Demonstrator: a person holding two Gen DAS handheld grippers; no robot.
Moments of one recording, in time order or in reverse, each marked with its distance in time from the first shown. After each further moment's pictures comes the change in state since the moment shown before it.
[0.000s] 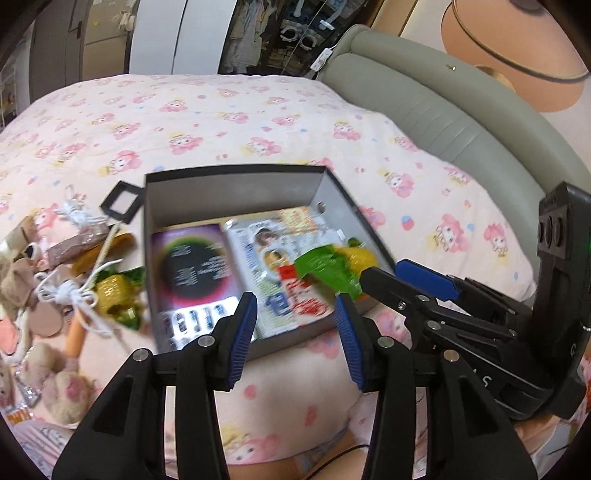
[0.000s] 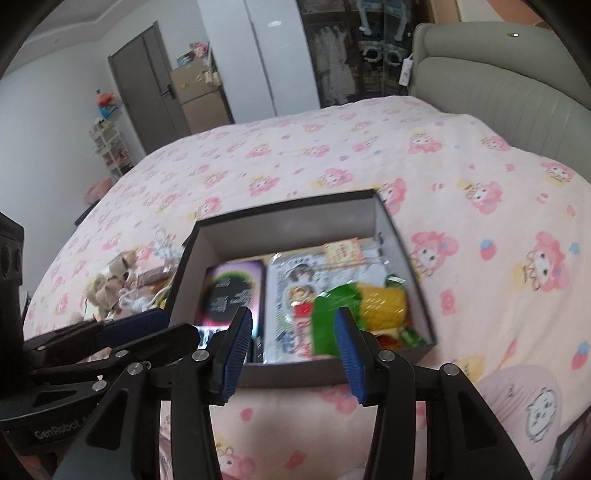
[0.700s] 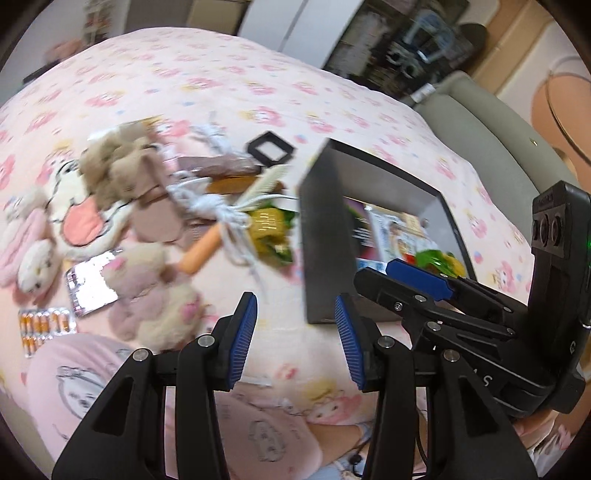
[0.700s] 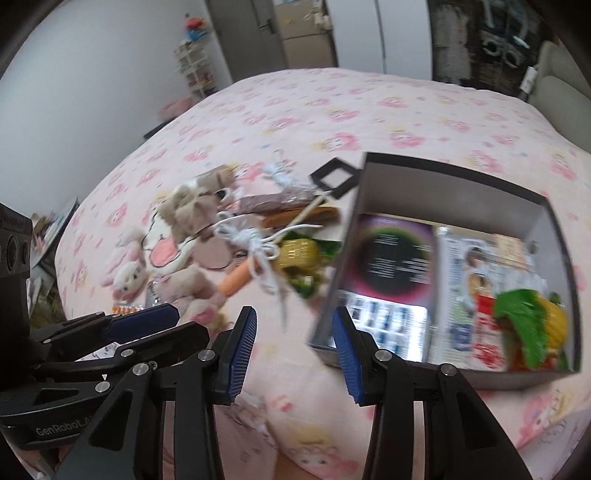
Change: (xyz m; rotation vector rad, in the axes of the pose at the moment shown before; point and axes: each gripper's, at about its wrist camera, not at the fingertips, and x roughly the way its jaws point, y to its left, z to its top) left arm -0.064 0.155 -0.078 -0.360 -0.035 0.127; right arm 0.071 0.162 -0.029 -0.281 0.200 0.232
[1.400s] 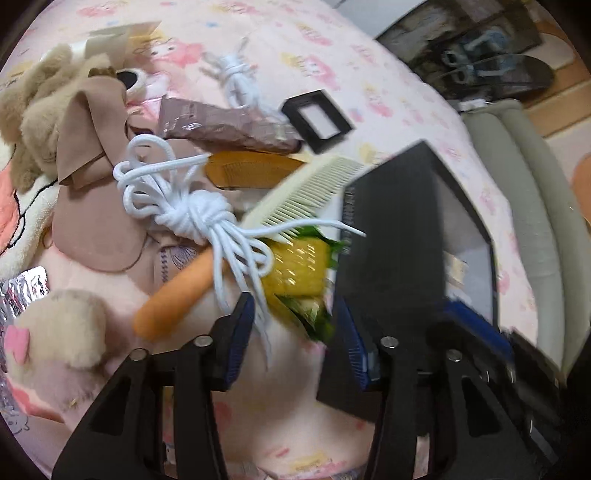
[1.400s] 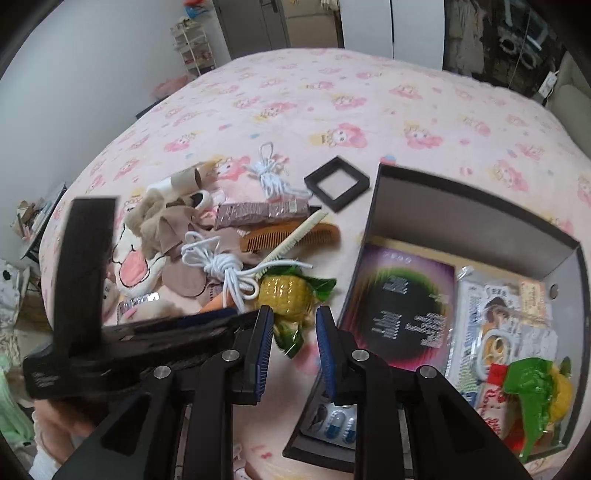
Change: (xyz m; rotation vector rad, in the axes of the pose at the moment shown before) left arm 0.144 0.041 0.063 -0.254 0.184 -0.049; right arm 0.060 -0.019 0.054 -0.024 0.093 -0.030
